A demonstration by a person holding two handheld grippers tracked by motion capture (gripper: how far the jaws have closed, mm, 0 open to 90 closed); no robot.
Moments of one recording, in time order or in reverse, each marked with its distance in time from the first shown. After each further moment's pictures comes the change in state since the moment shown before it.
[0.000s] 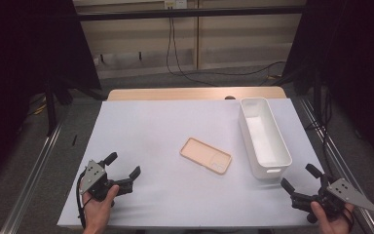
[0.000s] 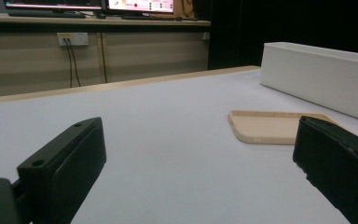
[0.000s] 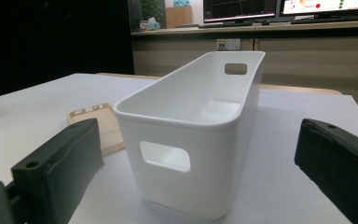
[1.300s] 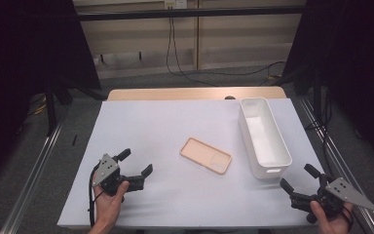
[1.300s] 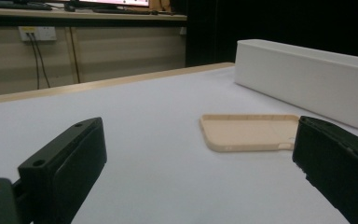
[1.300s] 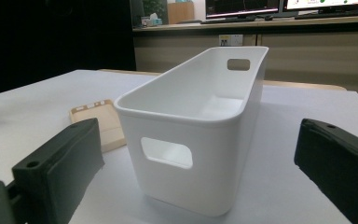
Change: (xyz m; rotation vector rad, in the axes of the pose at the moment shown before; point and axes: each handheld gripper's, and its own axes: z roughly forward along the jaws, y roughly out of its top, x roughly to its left) left arm -0.017 0.009 0.029 0.026 -0.109 0.004; right arm 0.000 -0.001 0.002 0.017 0.009 0.000
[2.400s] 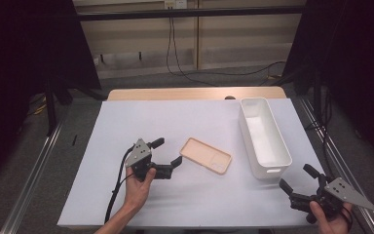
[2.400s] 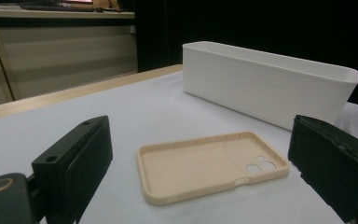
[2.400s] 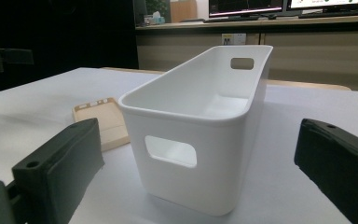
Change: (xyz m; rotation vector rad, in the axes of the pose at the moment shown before) left arm -0.030 0.016 0.076 0.021 -0.204 0.027; right arm 0.001 0.000 0.000 0.008 0.010 -0.005
